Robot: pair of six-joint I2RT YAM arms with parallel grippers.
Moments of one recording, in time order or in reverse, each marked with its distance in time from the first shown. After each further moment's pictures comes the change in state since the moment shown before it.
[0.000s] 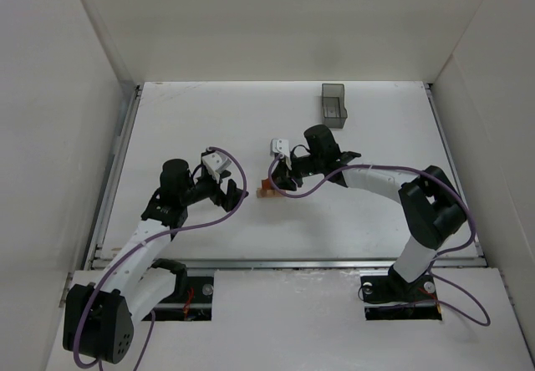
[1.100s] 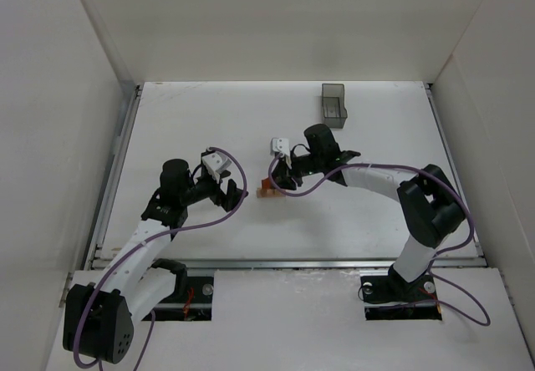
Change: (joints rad) left arm 0.000 0.000 0.000 0.000 -0.001 0.007; right arm -0.007 0.011 0.006 0.003 -0.021 0.000
